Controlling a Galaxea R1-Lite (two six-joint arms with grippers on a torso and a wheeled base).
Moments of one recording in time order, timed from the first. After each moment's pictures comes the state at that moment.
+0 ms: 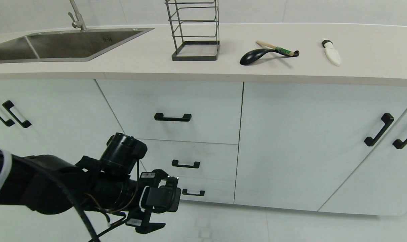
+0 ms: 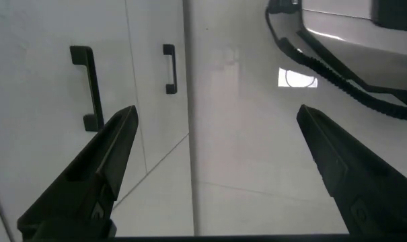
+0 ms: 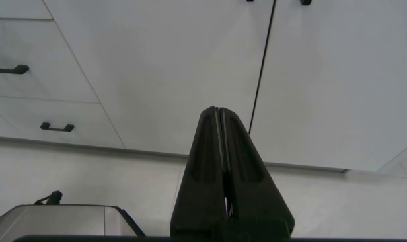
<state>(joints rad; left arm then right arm) -0.42 1.76 -0.82 0.03 -0.19 1.30 0.00 0.00 0.00 0.01 0.02 0.01</state>
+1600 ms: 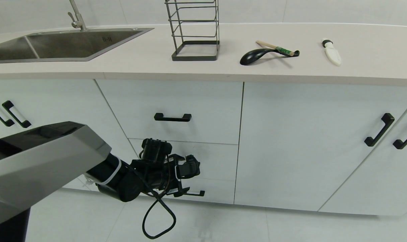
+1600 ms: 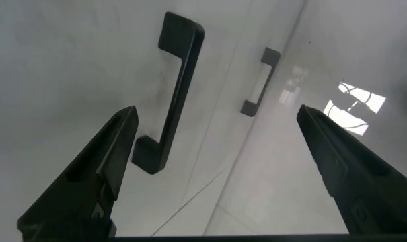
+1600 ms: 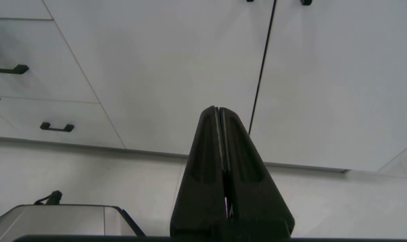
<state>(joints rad) -0.36 2.22 -0.94 -0.58 -0.09 1.07 0.00 0.00 0.00 0.01 0.02 0.01</state>
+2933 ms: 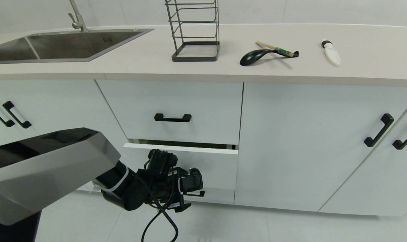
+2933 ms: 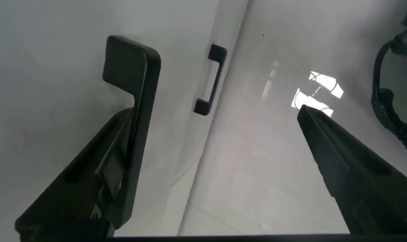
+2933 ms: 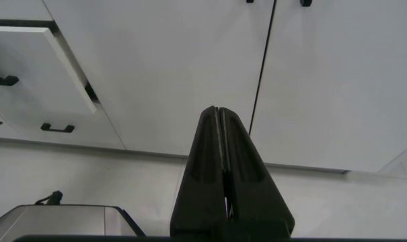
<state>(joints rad) -0.39 2.25 -0.88 -0.53 -0.11 1.05 0.00 0.00 0.00 0.01 0.02 0.01</state>
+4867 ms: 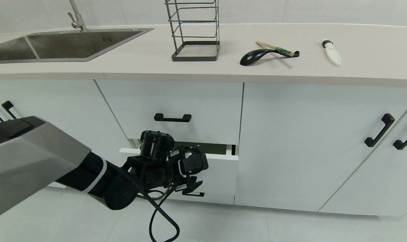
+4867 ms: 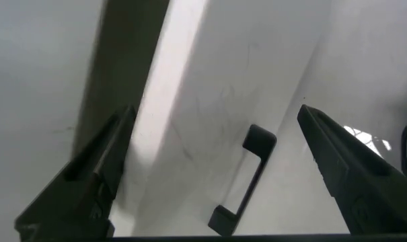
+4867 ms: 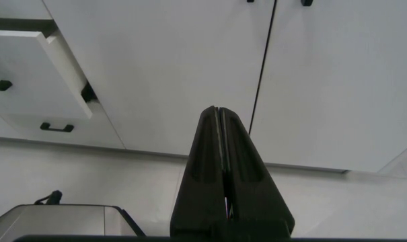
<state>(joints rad) -0.47 2.06 -0.85 -0.62 -0.13 0.97 0.00 0.00 0.00 0.01 0.02 0.01</state>
